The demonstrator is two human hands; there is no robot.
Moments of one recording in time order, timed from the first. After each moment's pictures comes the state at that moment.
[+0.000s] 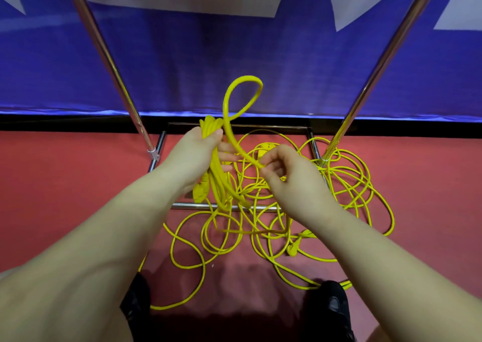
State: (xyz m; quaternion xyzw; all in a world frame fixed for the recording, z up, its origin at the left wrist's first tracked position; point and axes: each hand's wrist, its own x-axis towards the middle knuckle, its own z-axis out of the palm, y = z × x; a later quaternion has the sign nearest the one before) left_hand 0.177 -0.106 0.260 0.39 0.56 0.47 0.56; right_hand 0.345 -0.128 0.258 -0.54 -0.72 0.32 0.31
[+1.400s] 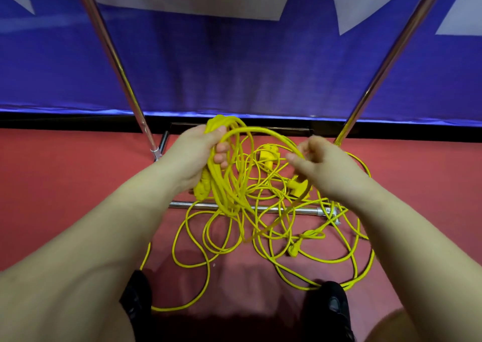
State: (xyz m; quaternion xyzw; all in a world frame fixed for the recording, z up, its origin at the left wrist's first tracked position) left_hand 0.170 -0.111 0.270 0.37 0.48 0.48 0.63; right_hand 0.378 -0.106 0.276 -0.60 -0.70 0.32 0.22
